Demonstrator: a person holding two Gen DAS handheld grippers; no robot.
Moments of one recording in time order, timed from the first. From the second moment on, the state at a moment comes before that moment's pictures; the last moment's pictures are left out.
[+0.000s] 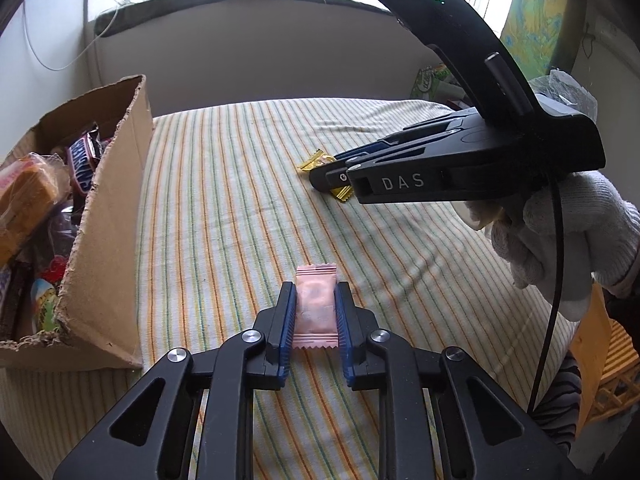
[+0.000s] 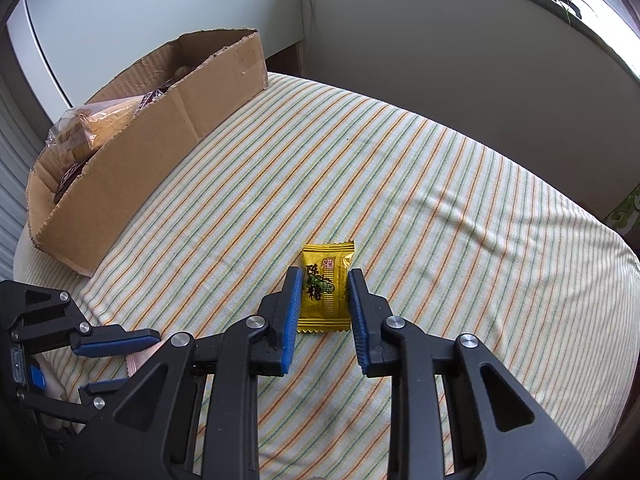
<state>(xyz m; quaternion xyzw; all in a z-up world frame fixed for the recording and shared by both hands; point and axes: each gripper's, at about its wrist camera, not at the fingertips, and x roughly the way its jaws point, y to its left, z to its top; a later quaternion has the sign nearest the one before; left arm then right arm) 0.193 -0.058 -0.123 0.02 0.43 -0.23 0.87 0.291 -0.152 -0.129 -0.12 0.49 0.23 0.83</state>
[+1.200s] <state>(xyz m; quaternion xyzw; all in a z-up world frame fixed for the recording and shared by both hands) 0.190 0.063 -0.032 -0.08 0.28 -0.09 0.95 0.264 -0.103 -0.009 -0.09 0.39 0.29 0.87</state>
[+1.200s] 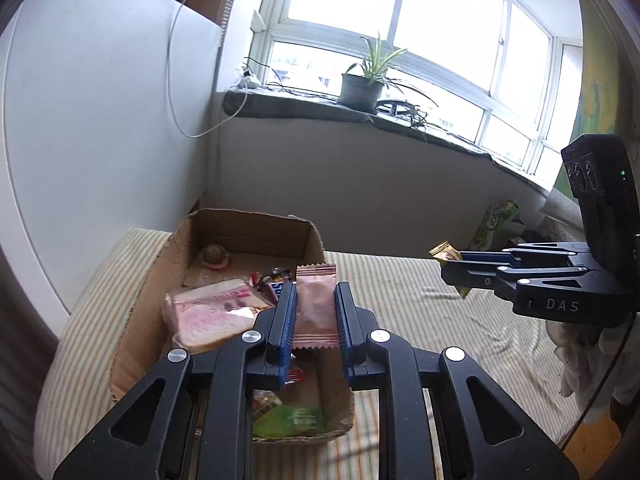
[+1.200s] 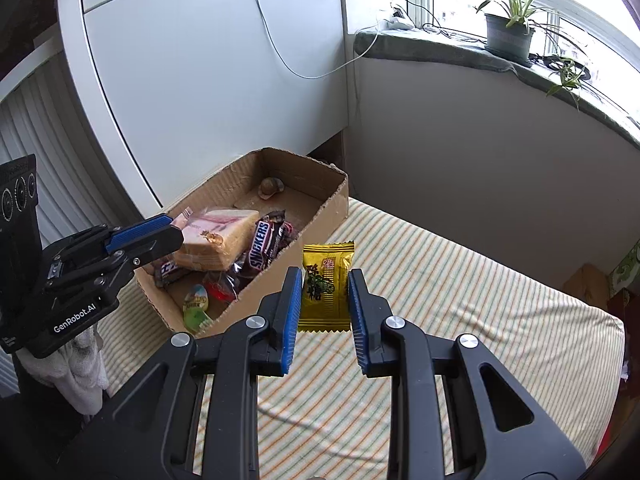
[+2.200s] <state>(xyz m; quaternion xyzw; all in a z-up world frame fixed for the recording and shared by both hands) 0.195 0.104 -0.046 -0.09 0.29 -0.04 0.95 0.312 -0.016 -0.023 -0.07 0.39 0.32 0.86</state>
